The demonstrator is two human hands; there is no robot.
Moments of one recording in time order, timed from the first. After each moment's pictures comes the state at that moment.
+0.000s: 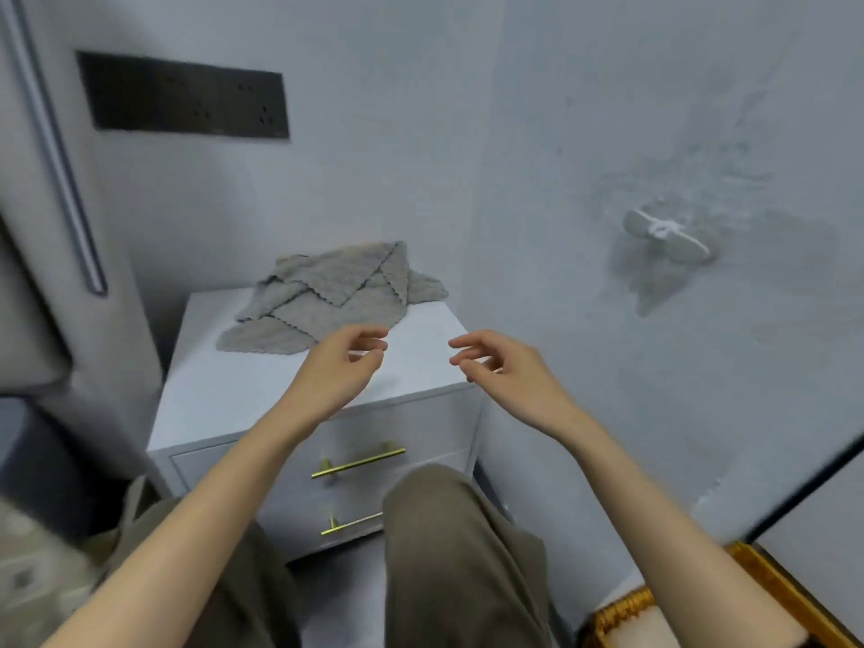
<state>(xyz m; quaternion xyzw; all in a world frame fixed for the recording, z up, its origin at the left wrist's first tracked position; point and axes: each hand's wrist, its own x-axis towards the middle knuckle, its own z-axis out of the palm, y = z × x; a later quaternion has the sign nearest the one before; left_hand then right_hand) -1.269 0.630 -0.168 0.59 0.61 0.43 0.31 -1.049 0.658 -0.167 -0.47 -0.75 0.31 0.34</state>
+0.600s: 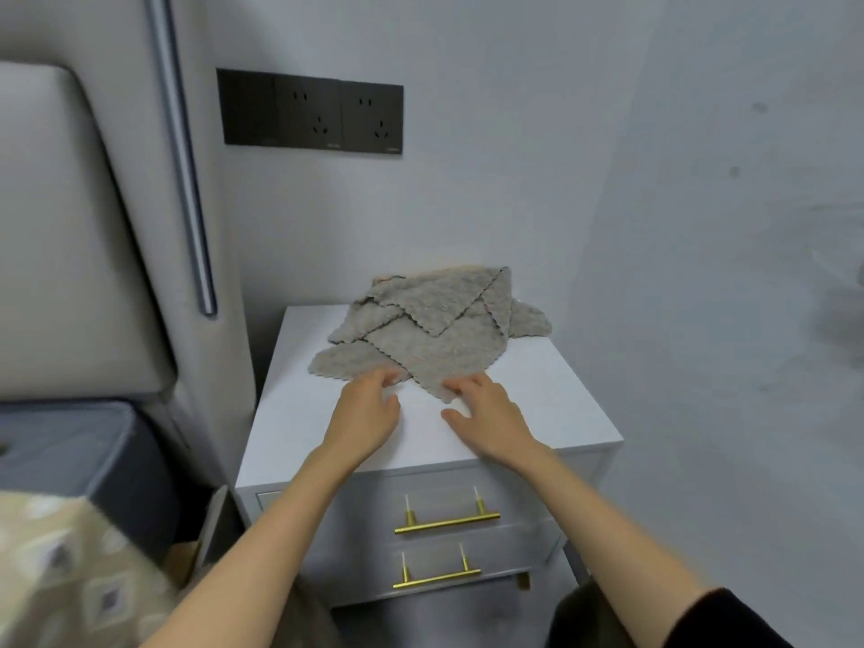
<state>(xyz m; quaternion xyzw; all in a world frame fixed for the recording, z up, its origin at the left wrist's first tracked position) -1.362 0.696 -0.240 0.57 0.72 0.35 0.16 -1.191 0.770 -0.260 -0.49 -0.84 0.19 0.17</state>
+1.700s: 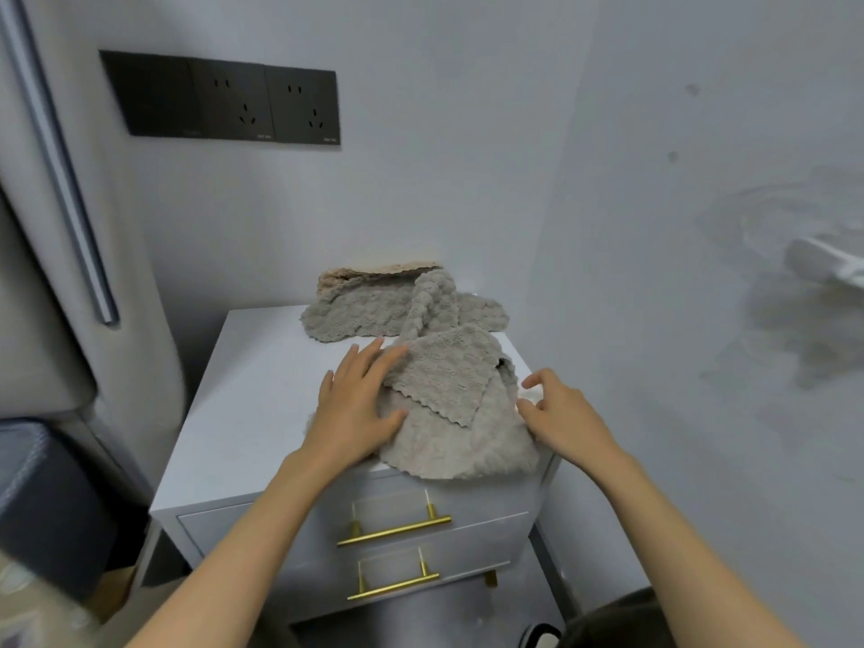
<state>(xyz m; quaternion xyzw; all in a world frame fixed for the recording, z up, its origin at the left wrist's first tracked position) -1.325 0.726 -0.254 0.70 0.66 0.28 0.04 -1.065 0.779 -0.230 -0.62 -0.73 0.20 0.18</state>
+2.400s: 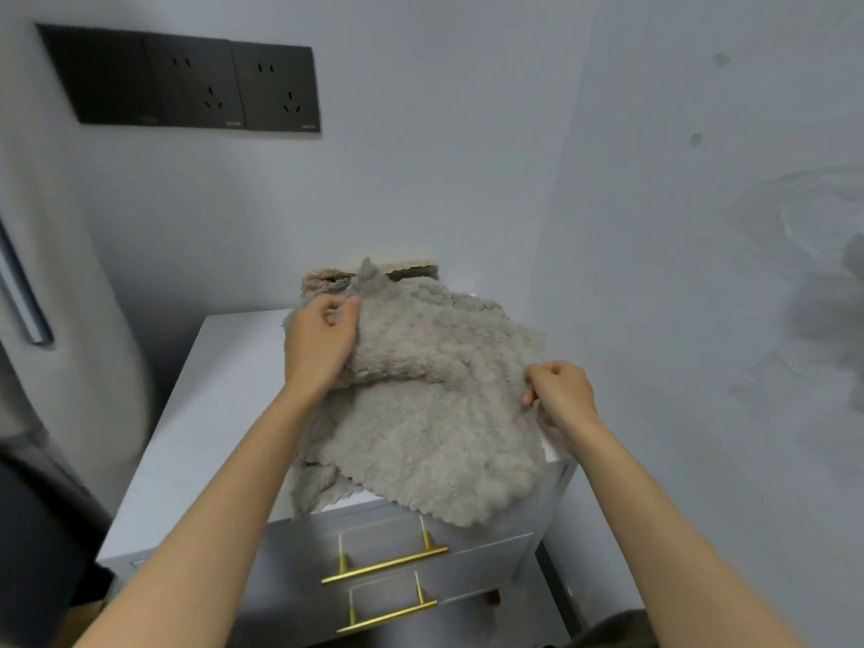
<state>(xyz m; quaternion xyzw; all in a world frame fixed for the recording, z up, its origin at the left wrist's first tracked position) -1.342 0.795 -0.205 0.46 0.67 0.56 0.15 -1.084 0.834 -0.237 -0.64 -0.54 0.37 0.40</state>
